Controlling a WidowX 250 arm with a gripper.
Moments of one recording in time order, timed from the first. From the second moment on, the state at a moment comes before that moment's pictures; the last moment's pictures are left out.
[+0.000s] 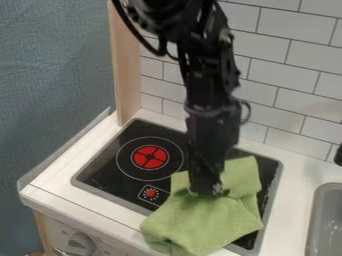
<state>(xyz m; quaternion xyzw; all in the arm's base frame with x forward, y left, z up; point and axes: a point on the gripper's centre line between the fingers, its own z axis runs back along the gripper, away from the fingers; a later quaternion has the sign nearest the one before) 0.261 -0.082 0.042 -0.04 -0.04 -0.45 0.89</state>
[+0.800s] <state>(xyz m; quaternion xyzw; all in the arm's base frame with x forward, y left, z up) 0.248 -0.090 0.024 -0.05 -0.01 -0.46 0.89</state>
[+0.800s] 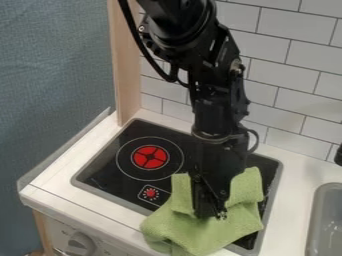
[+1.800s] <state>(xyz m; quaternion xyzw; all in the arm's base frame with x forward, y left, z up) 0.247 -0.082 0.043 -0.04 -0.01 -0.44 0.90</state>
